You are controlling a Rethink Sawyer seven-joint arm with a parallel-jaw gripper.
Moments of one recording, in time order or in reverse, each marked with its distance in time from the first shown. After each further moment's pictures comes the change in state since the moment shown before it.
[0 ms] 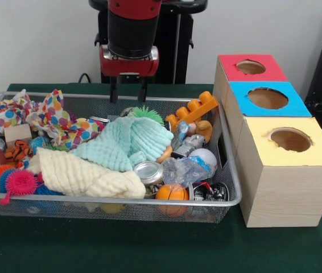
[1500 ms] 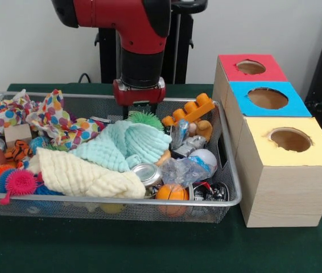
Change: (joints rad) arm 0.031 0.162 -0.059 0.058 -0.091 -0.362 0.000
